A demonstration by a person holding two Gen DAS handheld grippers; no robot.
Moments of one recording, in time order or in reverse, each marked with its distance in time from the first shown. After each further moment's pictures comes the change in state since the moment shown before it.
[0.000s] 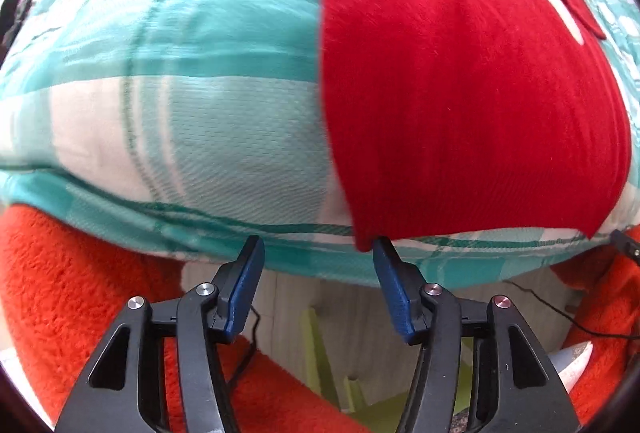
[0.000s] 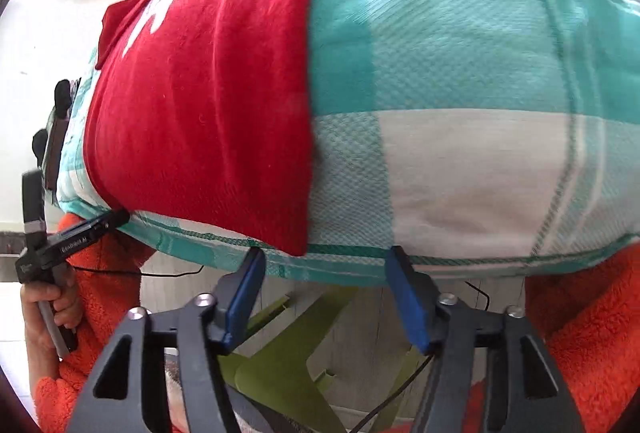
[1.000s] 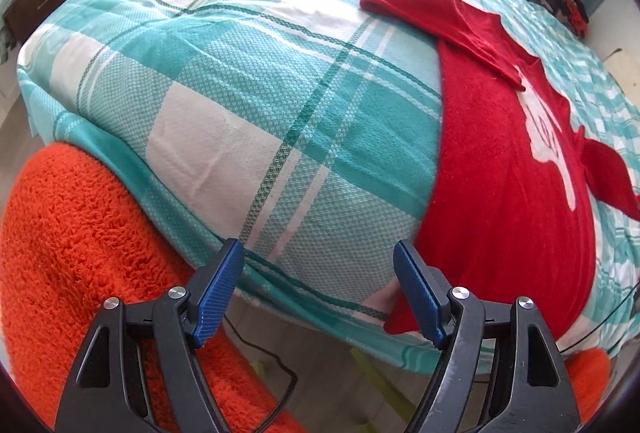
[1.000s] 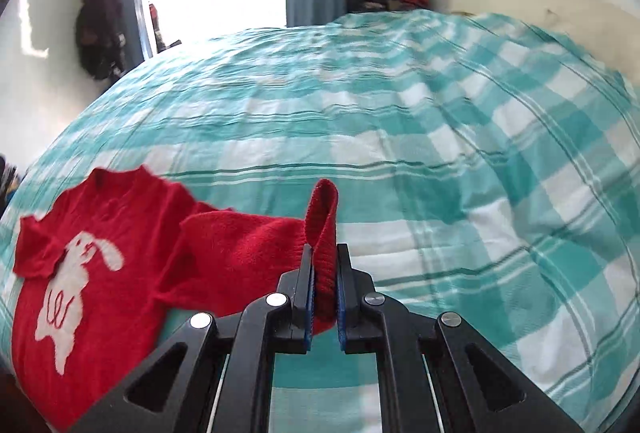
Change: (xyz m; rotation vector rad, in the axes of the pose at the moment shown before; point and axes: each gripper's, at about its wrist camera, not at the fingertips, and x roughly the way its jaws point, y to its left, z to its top) left arm -0.030 0.055 0.006 -0.331 -0.240 -0.073; right arm -0.163 -0.100 0.223 -0.041 -0.689 -0.396
